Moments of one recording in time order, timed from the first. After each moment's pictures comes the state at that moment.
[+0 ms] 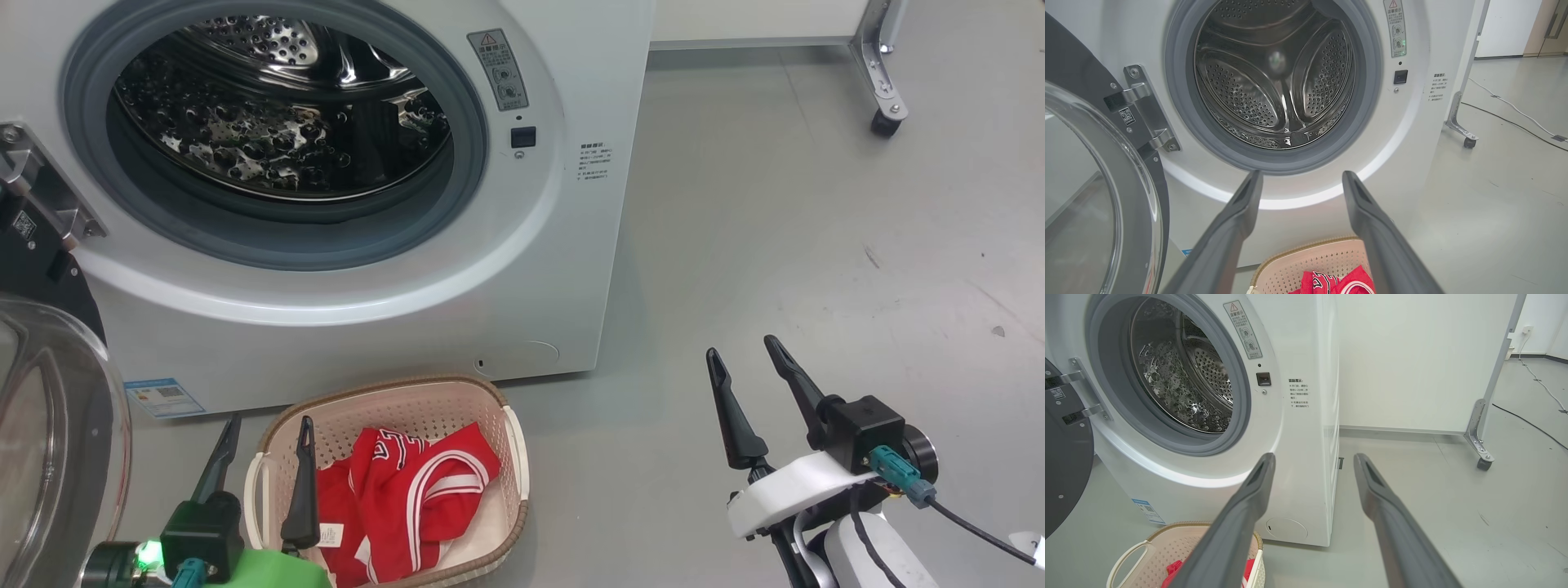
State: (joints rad) left arm 0.09 0.05 -0.13 0.02 -0.16 0.09 -0.17; right arm -0.09 -0.05 0.24 0.26 0.25 0.05 -0.26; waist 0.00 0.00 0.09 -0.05
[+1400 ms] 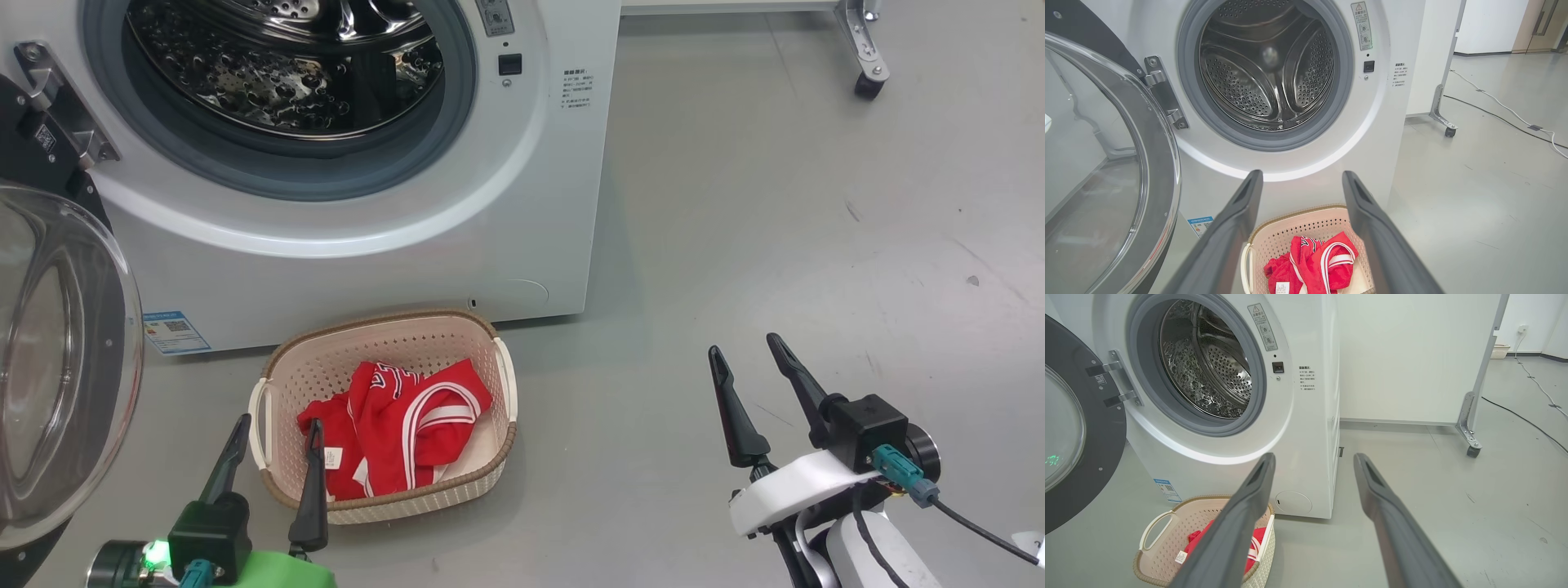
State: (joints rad) left arm 0.11 0.06 -0.15 -0.02 -0.16 0.09 -0.14; right arm -0.09 -0.05 0.24 0.26 0.25 0.05 -0.26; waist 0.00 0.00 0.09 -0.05
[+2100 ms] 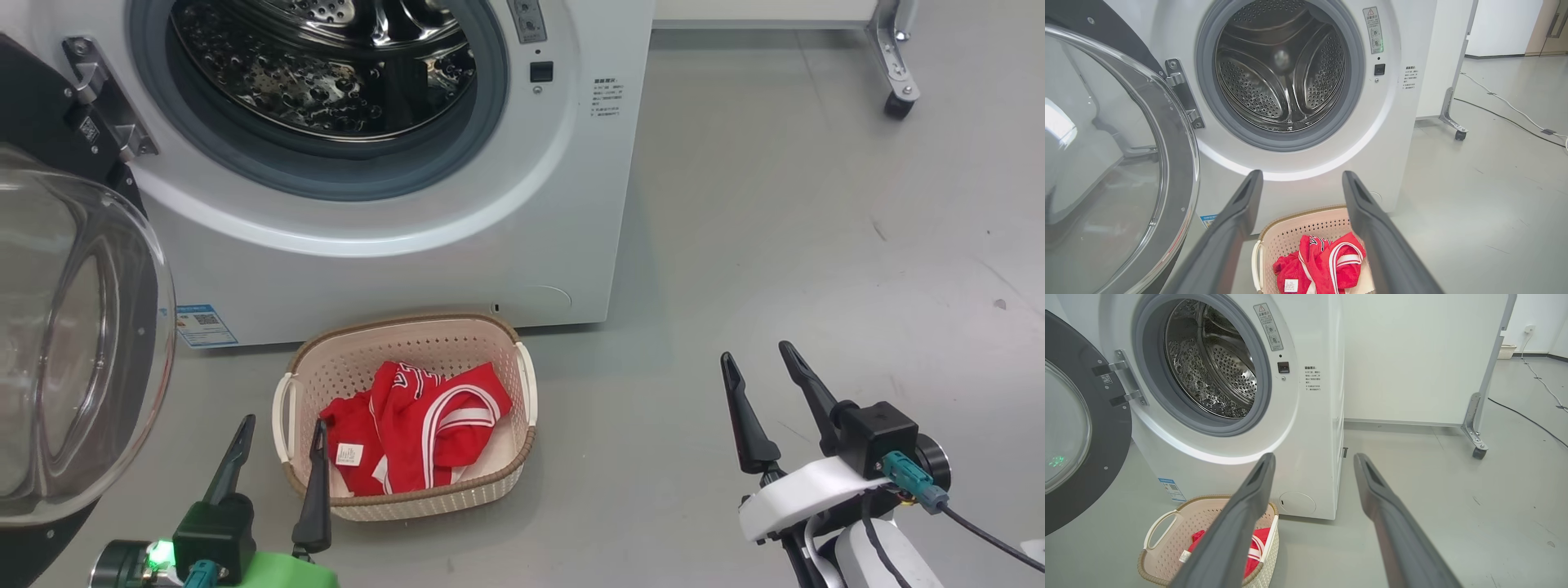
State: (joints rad) left arm 0.11 0.06 -0.16 -0.01 -0.15 0.09 -0.14; right arm -0.08 -0.05 0.21 0.26 0.25 0.05 -0.26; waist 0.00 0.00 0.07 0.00
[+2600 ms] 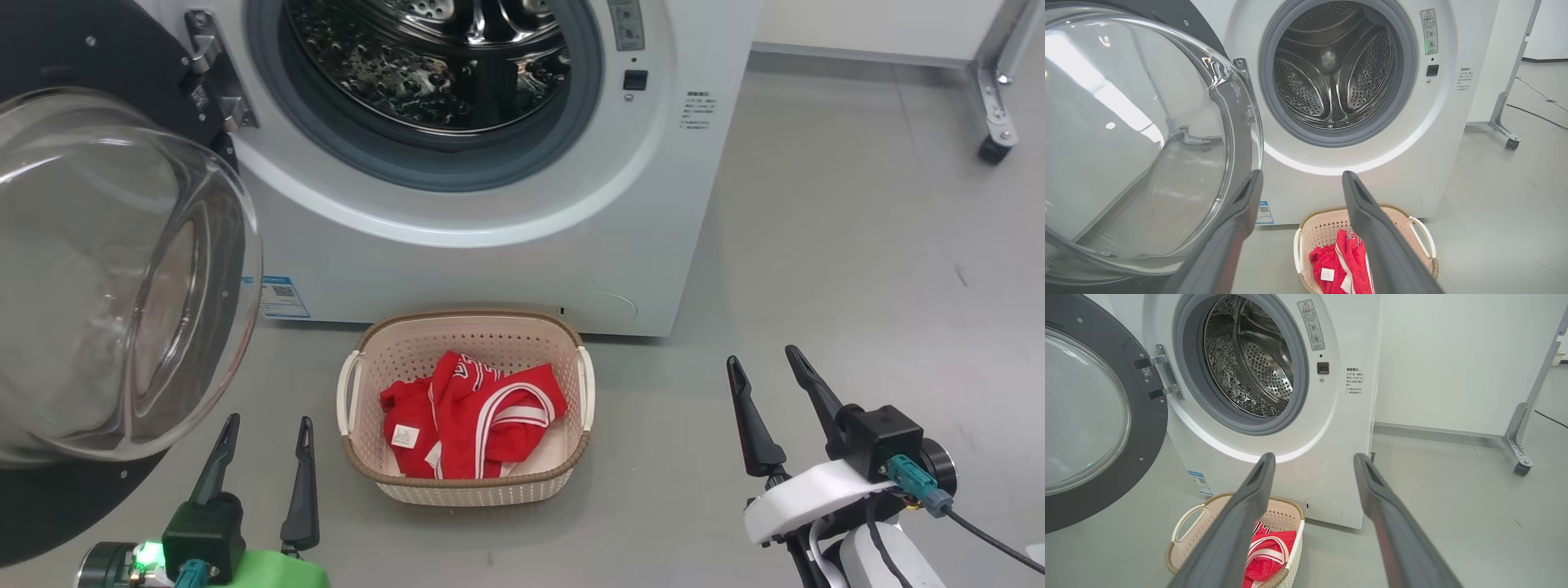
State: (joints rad) left arm 0.11 0.06 -0.14 -0.01 -0.14 0.10 -0.14; right arm -0.07 -0.05 0.20 0.26 0.24 0.05 -0.26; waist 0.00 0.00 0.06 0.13
